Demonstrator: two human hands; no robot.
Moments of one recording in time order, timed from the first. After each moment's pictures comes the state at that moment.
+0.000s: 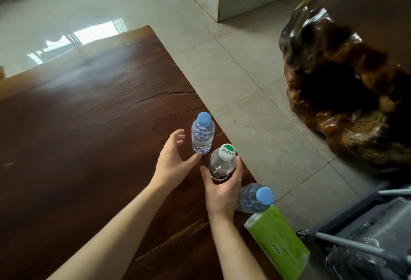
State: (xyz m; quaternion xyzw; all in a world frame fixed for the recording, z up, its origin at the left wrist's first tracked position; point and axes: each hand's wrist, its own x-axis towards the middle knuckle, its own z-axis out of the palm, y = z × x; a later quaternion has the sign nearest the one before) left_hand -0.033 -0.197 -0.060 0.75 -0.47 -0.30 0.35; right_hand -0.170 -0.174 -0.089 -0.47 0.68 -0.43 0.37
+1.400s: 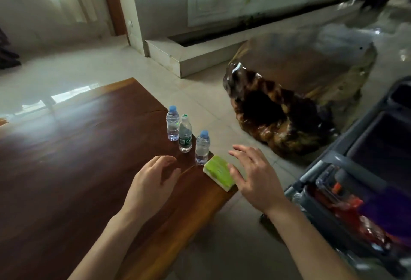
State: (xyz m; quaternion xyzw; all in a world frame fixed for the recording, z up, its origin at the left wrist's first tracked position) left_hand -0.145 0.126 0.154 0.66 -0.66 -0.14 0.34; right_hand -0.408 0.077 0.156 -0.81 0.50 -0.28 0.06
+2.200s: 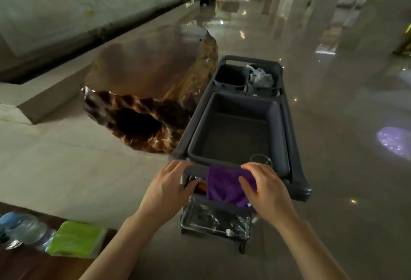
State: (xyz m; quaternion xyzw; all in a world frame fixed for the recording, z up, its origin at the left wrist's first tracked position) left_hand -0.581 0.028 0.159 0.35 -0.89 -0.19 0.24; right_hand -0.809 0.164 0.148 -0.57 0.77 -0.28 -0.02
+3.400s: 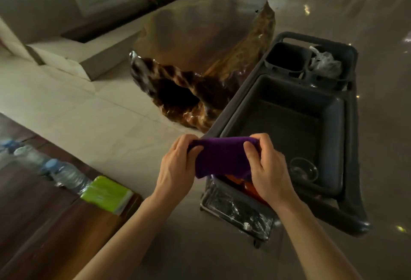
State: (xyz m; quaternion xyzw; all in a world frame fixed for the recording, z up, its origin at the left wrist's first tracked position) left_hand -0.582 0.005 0.148 0.44 -0.78 -0.23 0.38; right_hand -0.782 0.069 0.165 -0.62 0.63 -0.44 0.18
